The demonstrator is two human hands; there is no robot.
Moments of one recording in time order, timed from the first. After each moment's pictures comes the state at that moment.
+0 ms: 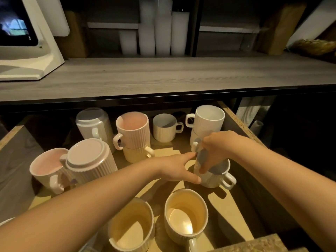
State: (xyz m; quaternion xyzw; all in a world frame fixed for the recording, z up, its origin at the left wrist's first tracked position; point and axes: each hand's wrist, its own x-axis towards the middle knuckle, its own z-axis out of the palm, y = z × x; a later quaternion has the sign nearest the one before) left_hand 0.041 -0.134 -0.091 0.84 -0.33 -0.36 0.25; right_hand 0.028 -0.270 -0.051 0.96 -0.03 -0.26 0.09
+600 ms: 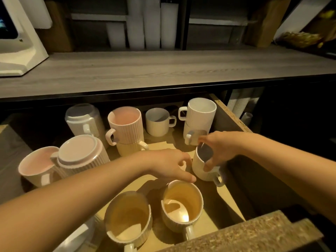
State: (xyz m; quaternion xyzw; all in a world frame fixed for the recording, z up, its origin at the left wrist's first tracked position) left_hand 0.025 -0.121 -0.067 0.84 -0.40 -0.33 0.15; right_hand 0.000 -0.291 -0.052 0.97 0.00 -0.26 -0.01
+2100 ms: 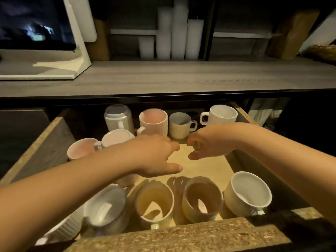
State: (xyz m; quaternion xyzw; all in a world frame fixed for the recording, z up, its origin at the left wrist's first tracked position) left_hand -0.004 -0.043 -0.020 0.91 -0.39 -0.10 -0.03; right_hand -0.011 -0.208 -0.008 0.97 0.11 -0.20 0.04
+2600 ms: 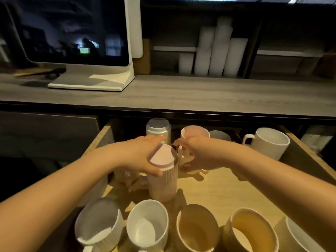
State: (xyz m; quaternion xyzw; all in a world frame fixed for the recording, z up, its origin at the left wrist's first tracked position) left_hand 0.041 0.067 -0.019 0.96 -0.25 -0.11 0.08; right_hand 0.039 -0.109 -0.014 0.97 0.24 -0.07 -0.01
